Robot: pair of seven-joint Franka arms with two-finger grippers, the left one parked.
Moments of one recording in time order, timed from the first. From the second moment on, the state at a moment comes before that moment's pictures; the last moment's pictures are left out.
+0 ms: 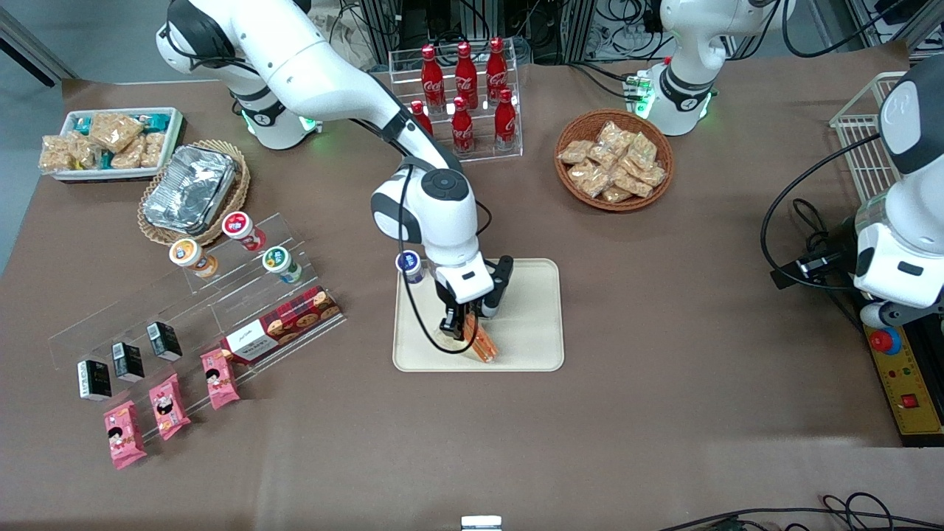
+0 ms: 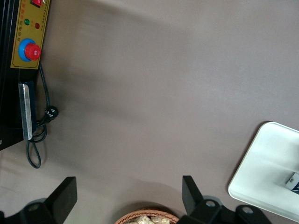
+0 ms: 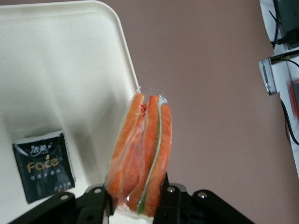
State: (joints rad) arm 0.75 0.70 -0.04 -1.50 -0.39 2.49 -0.26
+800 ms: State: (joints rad) arm 0.75 0.77 -0.04 -1.42 -0.36 2.40 -0.19
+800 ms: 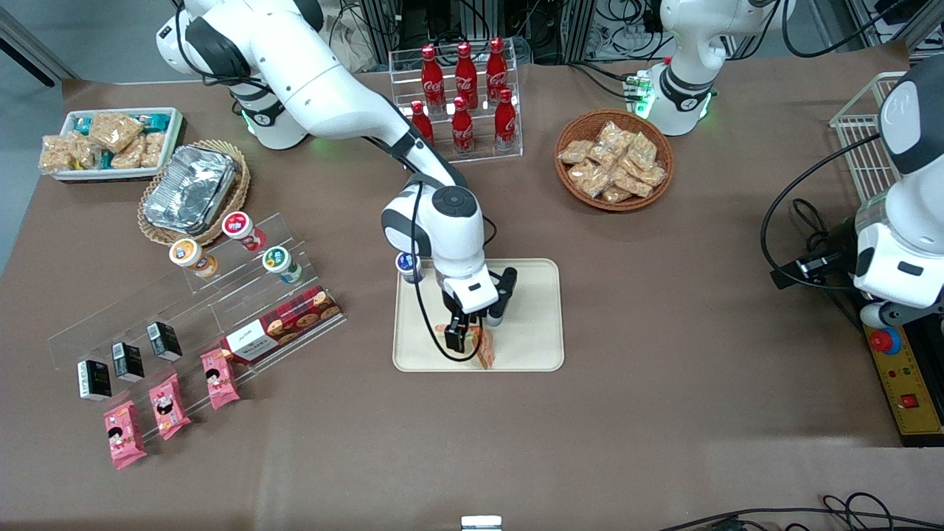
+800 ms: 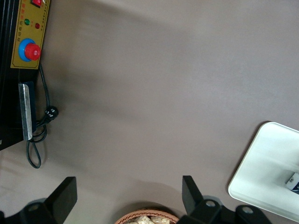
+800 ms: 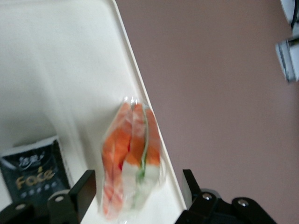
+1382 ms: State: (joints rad) arm 0.60 0.54 -0.07 -1.35 -0.04 2.04 -0.14
